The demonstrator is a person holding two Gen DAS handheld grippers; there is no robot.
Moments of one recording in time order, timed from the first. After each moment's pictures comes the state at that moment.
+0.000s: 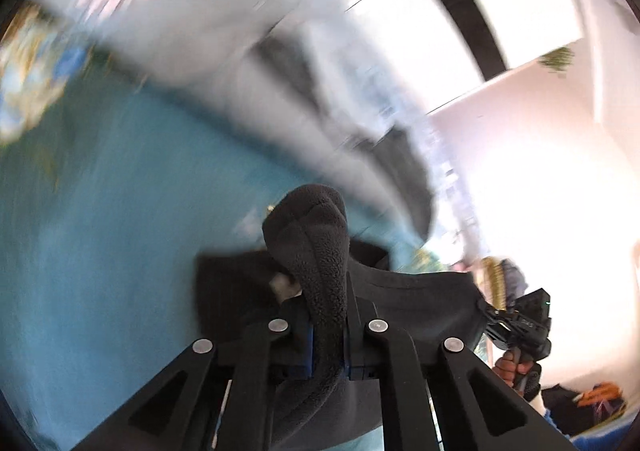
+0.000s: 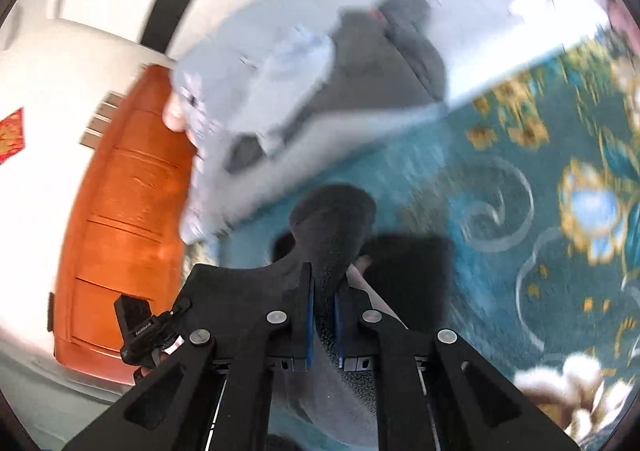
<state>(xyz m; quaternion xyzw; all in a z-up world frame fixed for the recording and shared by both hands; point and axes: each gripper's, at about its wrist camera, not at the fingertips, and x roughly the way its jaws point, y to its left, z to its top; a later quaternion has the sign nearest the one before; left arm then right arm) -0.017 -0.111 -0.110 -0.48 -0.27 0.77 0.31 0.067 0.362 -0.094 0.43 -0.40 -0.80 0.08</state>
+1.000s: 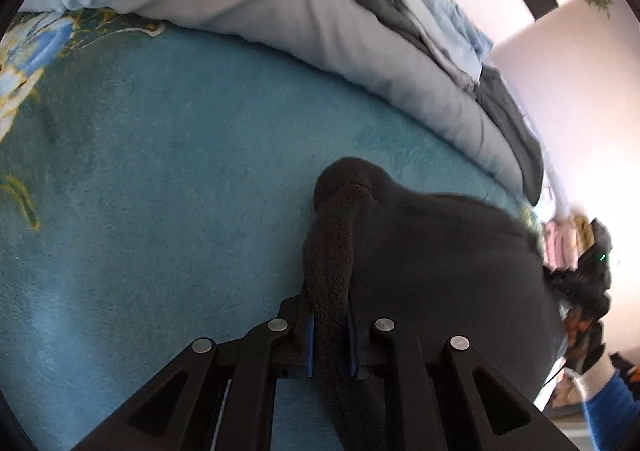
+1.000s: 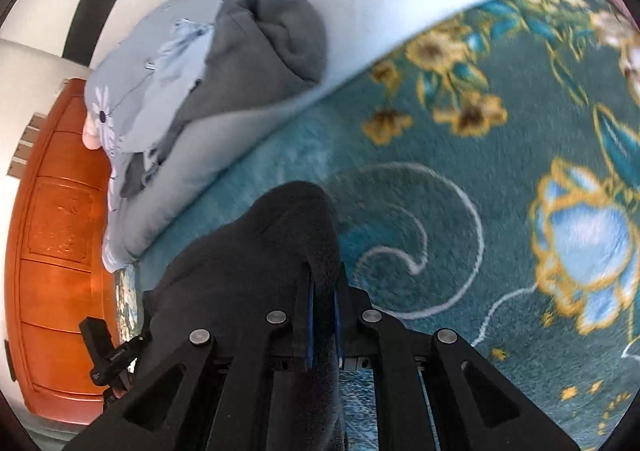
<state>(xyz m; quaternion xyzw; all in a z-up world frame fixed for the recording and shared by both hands) -0.095 -0.096 -0.224 -0.58 -0.16 0.76 0.25 0.024 0.398 -0.199 0.50 -0.40 -0.77 -0.03</state>
